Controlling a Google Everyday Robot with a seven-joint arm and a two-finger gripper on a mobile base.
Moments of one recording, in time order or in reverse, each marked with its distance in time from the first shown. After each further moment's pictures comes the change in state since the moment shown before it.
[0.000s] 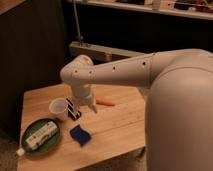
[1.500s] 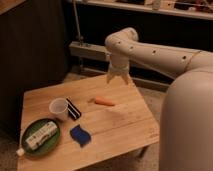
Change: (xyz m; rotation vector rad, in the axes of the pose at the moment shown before) arm -0.130 -0.207 -0.064 0.009 -0.176 0.211
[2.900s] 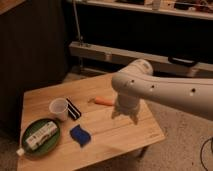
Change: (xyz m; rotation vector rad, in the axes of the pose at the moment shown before) arm 0.220 0.020 -0.026 0.011 0.117 0.060
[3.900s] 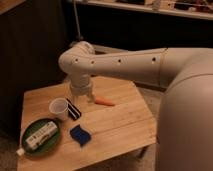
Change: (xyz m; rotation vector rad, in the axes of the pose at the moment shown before) arm -0.093 0.165 0.002 -0.050 -0.062 -0.343
